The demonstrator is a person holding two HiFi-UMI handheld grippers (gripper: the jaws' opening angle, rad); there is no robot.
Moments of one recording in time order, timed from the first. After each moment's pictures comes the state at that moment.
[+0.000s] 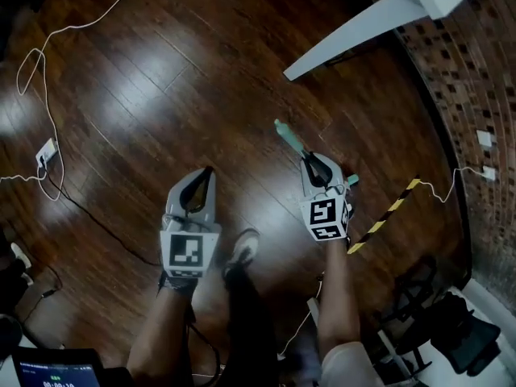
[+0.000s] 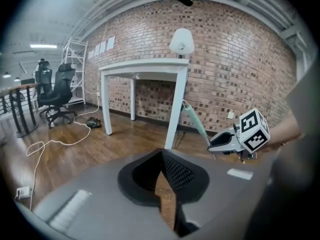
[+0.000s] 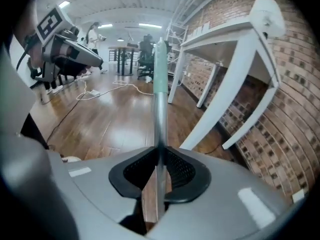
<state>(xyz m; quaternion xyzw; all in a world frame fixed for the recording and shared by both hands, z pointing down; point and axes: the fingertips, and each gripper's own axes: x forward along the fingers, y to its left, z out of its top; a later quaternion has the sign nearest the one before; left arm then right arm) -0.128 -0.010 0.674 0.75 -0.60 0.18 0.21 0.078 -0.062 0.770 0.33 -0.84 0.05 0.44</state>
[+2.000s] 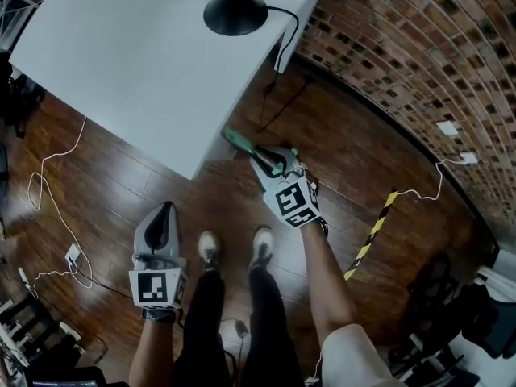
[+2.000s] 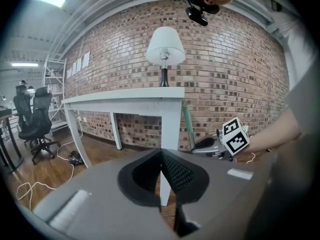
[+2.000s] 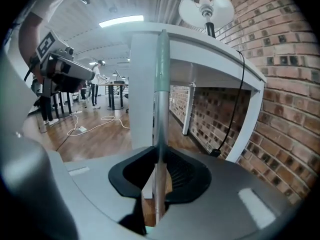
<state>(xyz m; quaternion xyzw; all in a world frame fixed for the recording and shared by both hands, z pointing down) 0.001 -0.255 0.513 0.78 -0.58 0.19 0.14 0.171 -0.338 0.638 0.34 -0.90 0.06 0.26</state>
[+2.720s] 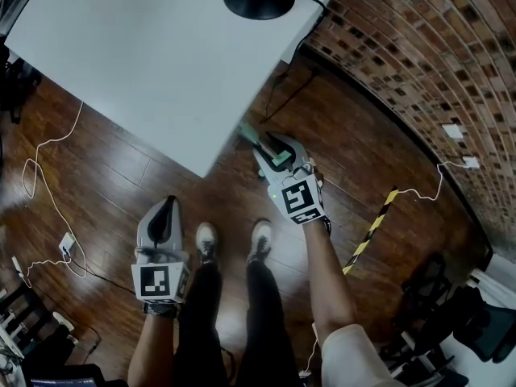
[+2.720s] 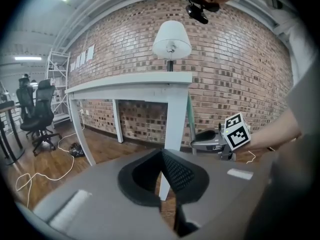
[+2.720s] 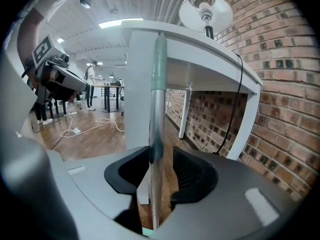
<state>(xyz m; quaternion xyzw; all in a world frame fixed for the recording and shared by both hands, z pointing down) -0.012 -0.252 0.545 0.77 -0.58 0.19 0.16 0.164 -0.346 0.642 0.37 -0.90 0.05 0.24</state>
